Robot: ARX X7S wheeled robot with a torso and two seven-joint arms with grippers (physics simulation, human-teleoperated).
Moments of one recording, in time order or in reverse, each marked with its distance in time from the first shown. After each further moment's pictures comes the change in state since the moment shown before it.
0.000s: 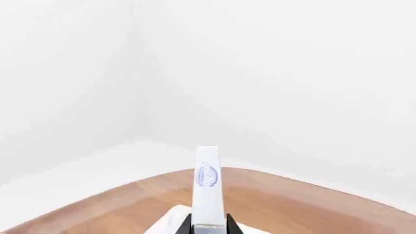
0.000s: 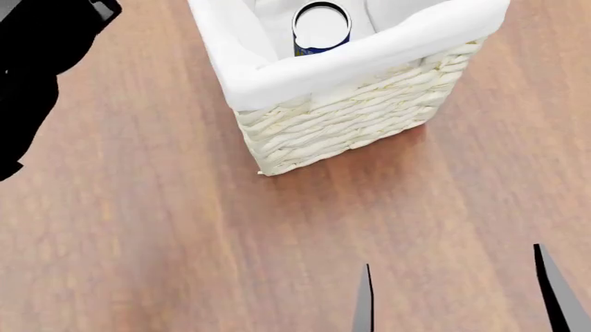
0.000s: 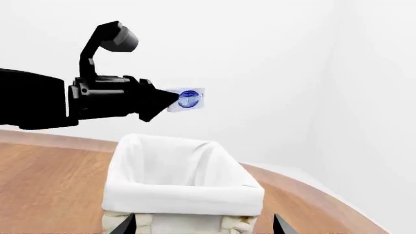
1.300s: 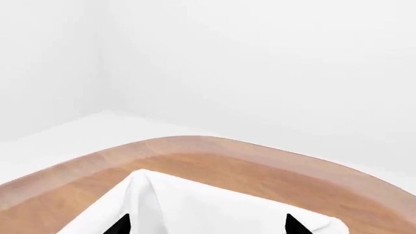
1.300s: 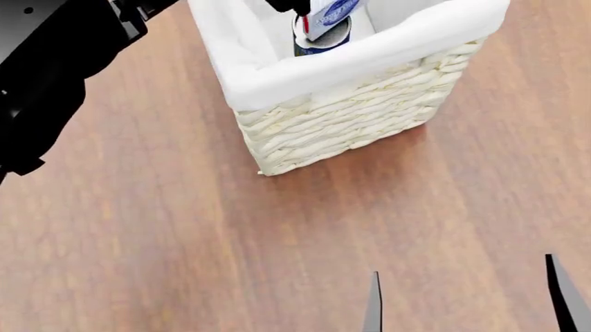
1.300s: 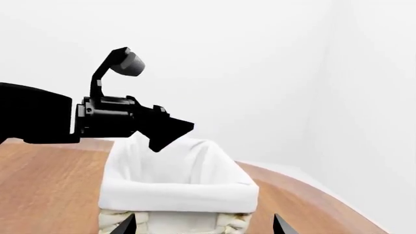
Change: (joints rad) left arm -0.040 0.029 0.090 -0.160 -0.048 0.007 0.132; right arm -0.074 0.021 0.053 -0.012 -0.025 0.002 0.000
